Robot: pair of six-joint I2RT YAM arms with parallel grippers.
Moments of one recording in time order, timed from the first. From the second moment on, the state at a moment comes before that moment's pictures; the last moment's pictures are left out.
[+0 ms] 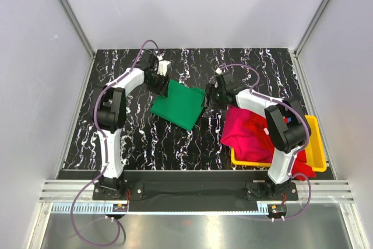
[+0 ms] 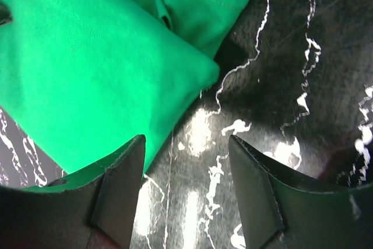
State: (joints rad) left arm -0.23 2.14 1.65 -0.61 0.33 0.16; right arm 0.46 1.86 1.19 -0.21 -0.15 0.54
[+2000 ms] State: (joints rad) left arm 0.35 2.54 2.38 -0.61 0.08 -0.11; right arm 0.42 1.38 1.10 -0.39 0.14 0.28
